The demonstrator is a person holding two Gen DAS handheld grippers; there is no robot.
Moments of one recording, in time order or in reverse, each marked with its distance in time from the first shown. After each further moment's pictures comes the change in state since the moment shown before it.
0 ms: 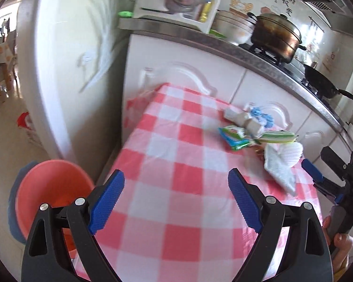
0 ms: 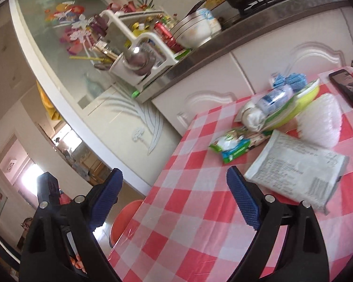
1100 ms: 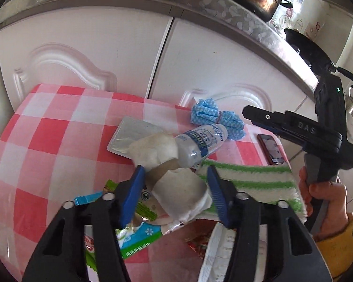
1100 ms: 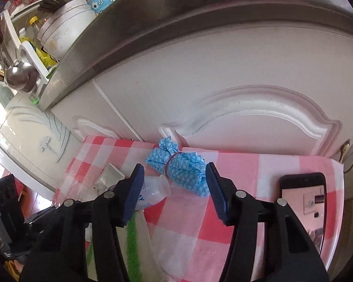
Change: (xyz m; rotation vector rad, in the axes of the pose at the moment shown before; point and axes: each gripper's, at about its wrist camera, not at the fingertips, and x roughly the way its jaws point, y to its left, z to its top) left arm 0.242 -0.178 0.077 0.117 0.162 -0.190; right arm 0.122 -0.219 0.185 -0.133 0.246 -0.323
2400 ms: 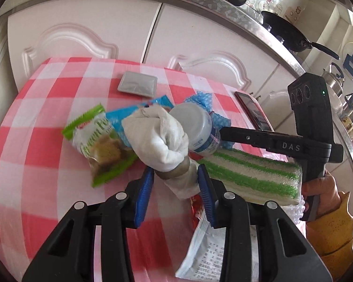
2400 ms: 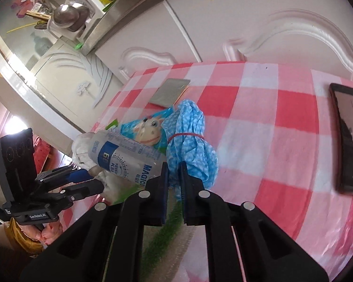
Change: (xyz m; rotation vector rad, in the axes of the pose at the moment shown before) left arm -0.071 0.006 -0.076 0.059 0.091 -0.087; right arm -0.031 0.057 -0.106 -0.065 0.197 0.219
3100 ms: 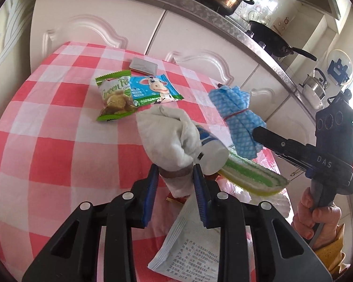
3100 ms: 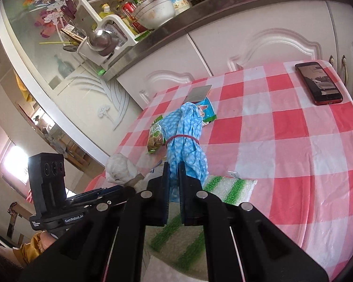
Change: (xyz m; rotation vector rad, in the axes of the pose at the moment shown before) left arm -0.065 0.011 -0.075 -0.046 -0.060 -0.075; right arm -0.072 0.088 -0.100 0.113 -0.277 -0.015
